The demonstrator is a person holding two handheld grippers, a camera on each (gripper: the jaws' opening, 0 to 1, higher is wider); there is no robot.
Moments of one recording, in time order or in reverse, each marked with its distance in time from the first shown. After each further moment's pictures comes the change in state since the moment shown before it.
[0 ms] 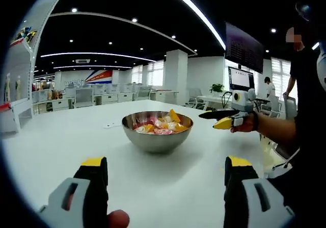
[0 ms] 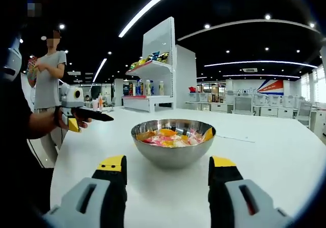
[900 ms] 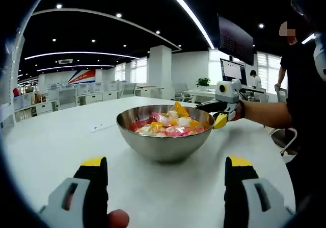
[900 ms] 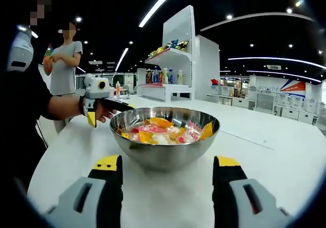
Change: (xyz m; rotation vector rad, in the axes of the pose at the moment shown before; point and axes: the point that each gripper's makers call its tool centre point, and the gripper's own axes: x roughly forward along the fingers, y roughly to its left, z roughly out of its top) left arm 0.078 0.046 -0.022 0.046 0.041 -0.131; right arm 0.052 -0.036 -0.025 -0.062 0.076 0.207
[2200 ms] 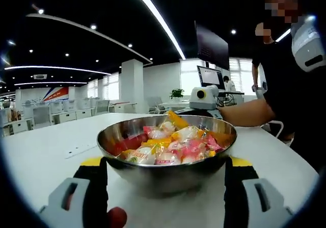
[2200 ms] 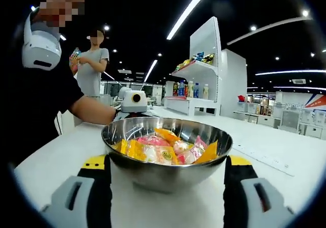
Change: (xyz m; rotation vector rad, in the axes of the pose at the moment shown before) left arm 0.067 0.012 0.008 0.087 -0.134 -0.246; right arm 0.036 0.020 0.015 -0.082 -0.135 0.247
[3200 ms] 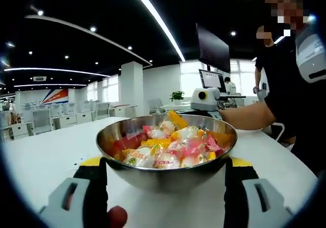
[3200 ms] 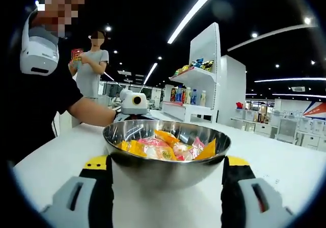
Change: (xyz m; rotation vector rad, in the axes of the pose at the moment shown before) left arm 0.011 0.027 0.029 0.014 -0.008 -0.004; right arm -0.007 -0.062 0.020 -0.047 -0.031 -0.015
